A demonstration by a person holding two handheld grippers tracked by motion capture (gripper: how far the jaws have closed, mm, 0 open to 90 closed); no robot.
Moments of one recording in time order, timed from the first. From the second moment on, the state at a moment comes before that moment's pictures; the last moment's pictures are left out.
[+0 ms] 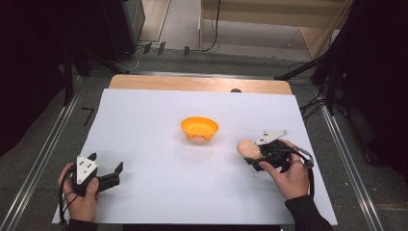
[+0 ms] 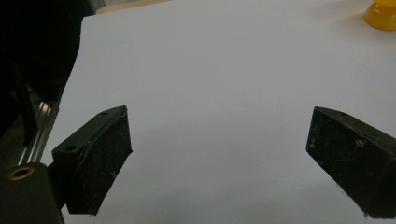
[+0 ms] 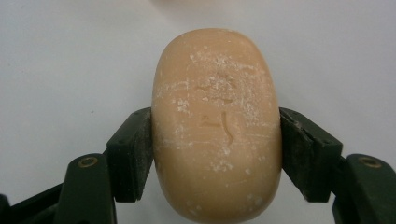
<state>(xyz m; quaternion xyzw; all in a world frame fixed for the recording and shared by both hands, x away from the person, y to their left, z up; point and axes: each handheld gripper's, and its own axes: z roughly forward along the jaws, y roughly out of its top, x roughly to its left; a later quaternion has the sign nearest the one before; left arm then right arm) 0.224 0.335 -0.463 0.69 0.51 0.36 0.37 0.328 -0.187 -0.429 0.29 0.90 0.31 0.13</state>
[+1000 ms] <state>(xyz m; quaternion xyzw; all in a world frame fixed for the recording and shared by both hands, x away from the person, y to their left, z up) 0.224 0.335 -0.463 0.69 0.51 0.36 0.37 0.363 -0.151 -0.403 0.22 0.91 0.34 0.13</state>
